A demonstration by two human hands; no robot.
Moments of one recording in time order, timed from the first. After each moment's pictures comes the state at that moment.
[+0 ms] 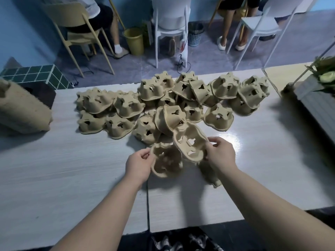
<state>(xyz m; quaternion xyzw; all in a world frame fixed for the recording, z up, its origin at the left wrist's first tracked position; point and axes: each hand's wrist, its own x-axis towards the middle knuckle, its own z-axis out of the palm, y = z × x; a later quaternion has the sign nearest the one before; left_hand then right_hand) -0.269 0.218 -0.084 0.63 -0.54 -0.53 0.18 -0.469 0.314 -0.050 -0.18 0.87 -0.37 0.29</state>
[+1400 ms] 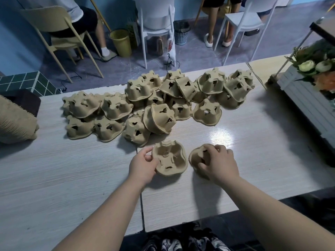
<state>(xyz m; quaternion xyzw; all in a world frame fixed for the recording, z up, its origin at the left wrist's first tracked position) -0.293 0.236 -0.084 0.56 -0.56 -0.59 0.15 -0.484 0.366 -0.088 -0.37 0.90 -0.06 0.20</state>
